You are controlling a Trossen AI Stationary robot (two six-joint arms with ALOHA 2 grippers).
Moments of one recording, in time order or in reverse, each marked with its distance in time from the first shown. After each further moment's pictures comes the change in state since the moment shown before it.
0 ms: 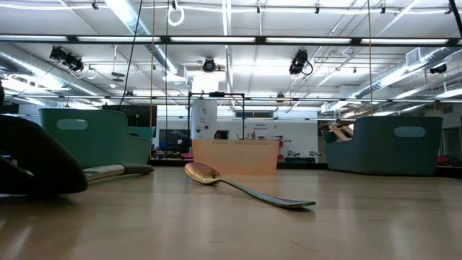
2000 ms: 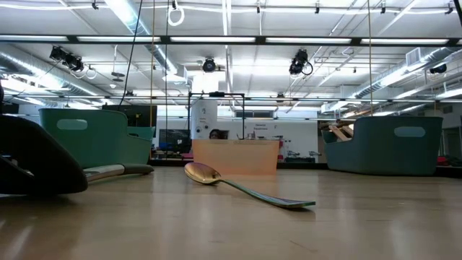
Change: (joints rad) left arm -0.066 0.224 0.000 0.190 -0.195 0.111; right arm -0.006 -0.062 -0.001 0.058 0.063 -0.067
